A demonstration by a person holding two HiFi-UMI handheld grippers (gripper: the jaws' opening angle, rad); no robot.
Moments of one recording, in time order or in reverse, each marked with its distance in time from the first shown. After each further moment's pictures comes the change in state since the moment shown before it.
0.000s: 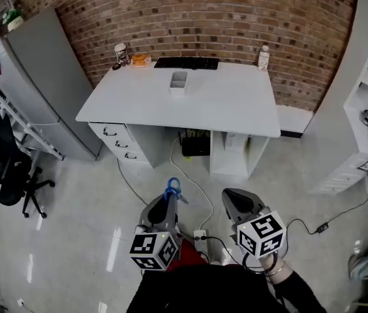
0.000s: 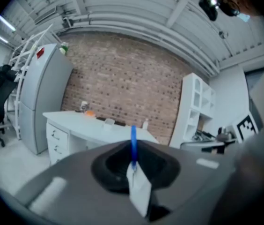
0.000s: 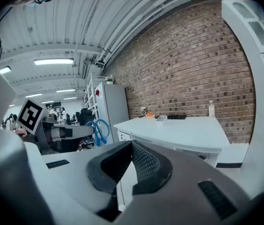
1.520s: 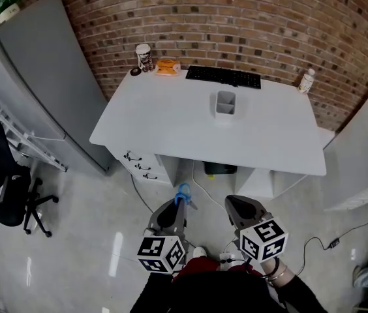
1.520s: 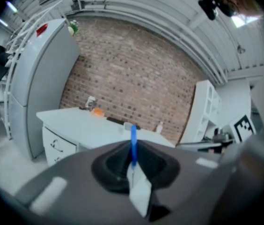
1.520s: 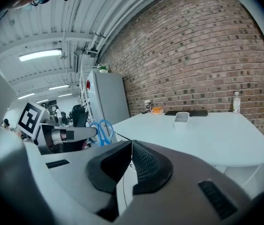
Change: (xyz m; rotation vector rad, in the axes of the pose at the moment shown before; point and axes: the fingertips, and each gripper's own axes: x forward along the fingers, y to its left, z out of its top) left arm 0.123 0.251 0.066 -0.079 0.054 -0.066; right arm 0.285 0.050 0.060 0.040 0.095 -0.016
